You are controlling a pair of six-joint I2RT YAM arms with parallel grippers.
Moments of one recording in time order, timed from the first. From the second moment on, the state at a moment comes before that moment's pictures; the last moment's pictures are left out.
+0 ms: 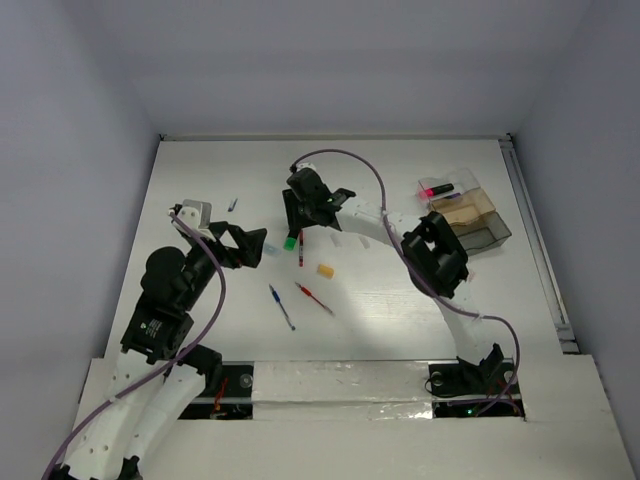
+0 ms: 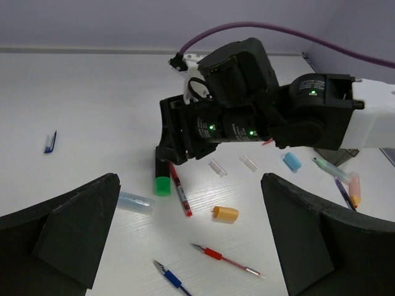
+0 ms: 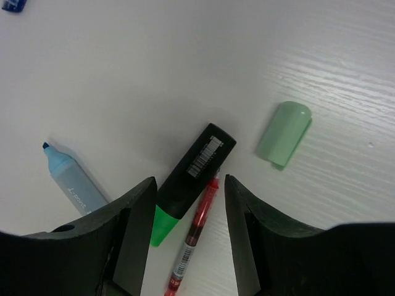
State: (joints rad) left arm -0.38 0.51 0.70 -0.26 0.03 -0.29; right arm 0.79 2.24 1.83 -0.35 0.18 0.44
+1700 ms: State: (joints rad) left arm -0.42 0.47 0.70 -0.26 0.03 -0.29; right arm 0.83 2.45 2.06 -0.39 0.30 0.46
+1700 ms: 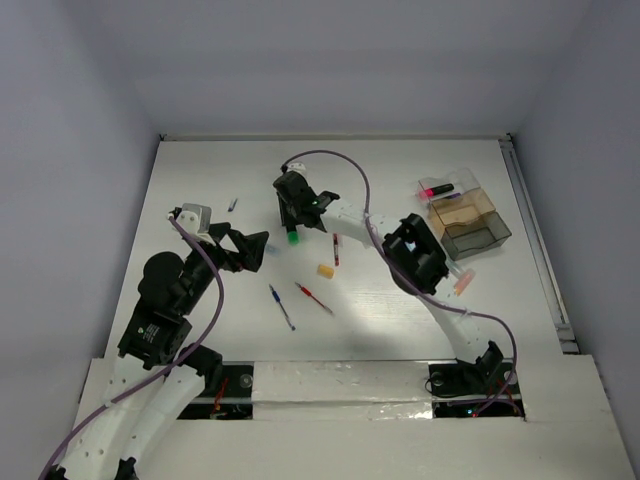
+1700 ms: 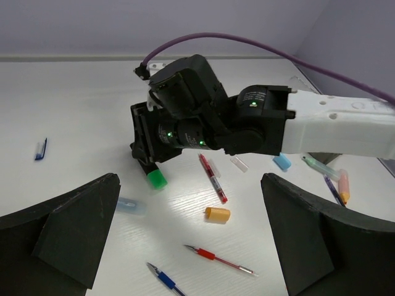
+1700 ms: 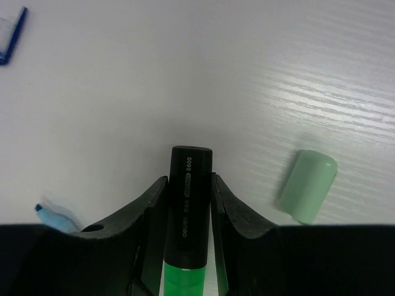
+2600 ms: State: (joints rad) left arm -0.42 0.49 0.70 -0.26 0.03 -0.29; right arm 0.05 1.63 1.10 0.11 0.48 0.59
